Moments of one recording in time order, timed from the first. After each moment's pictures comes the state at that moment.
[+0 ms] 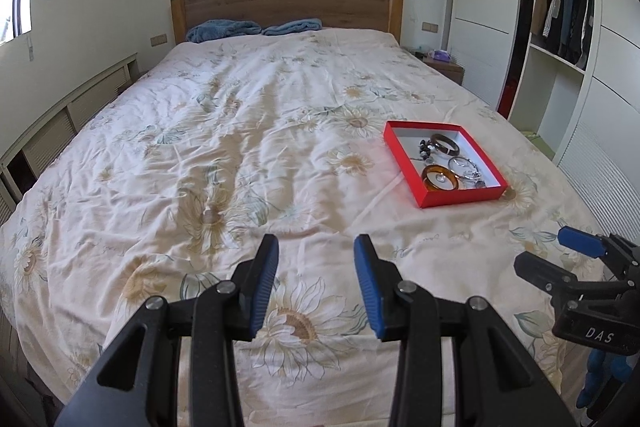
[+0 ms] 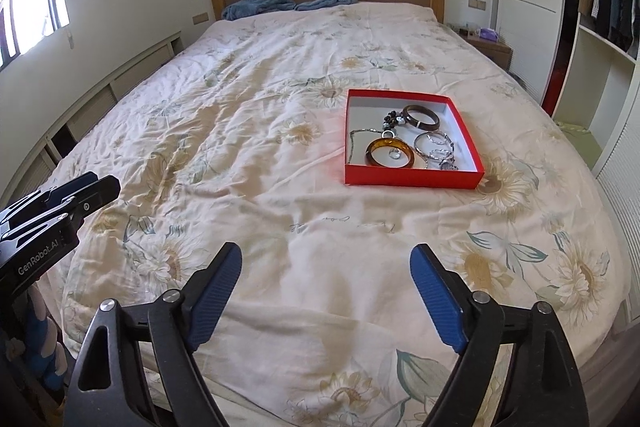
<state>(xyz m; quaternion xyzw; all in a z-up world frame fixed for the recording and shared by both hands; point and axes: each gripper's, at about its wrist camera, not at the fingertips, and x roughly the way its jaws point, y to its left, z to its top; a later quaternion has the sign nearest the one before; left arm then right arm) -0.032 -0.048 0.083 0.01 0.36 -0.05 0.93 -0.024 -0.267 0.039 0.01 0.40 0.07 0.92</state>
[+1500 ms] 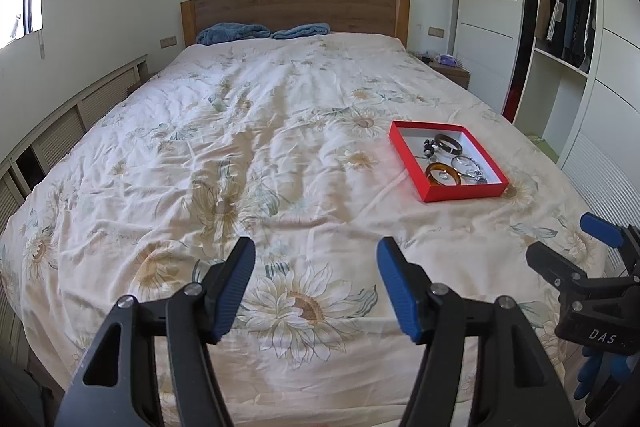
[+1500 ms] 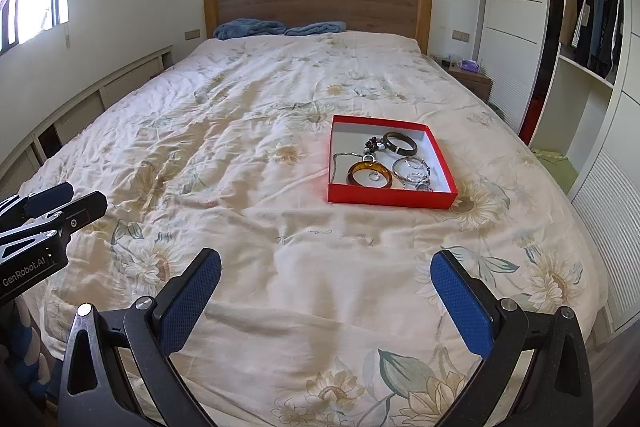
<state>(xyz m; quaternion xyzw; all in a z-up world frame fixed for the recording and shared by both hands) -0.058 -0.040 0.085 0.00 0.35 -0.03 0.94 -0.050 -0.263 0.049 -0.02 0.35 0.04 0.94</state>
